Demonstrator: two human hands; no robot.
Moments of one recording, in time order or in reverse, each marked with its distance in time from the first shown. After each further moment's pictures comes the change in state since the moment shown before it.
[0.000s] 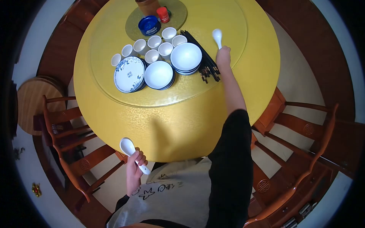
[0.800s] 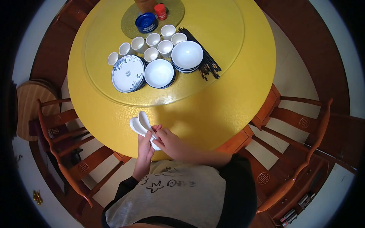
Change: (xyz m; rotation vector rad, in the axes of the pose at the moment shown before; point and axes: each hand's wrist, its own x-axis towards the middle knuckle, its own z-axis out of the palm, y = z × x) left_hand 0.083 -0.011 0.019 0.055 -0.089 0.143; right_hand -0.319 -0.132 -0.111 0.804 -0.803 -0.333
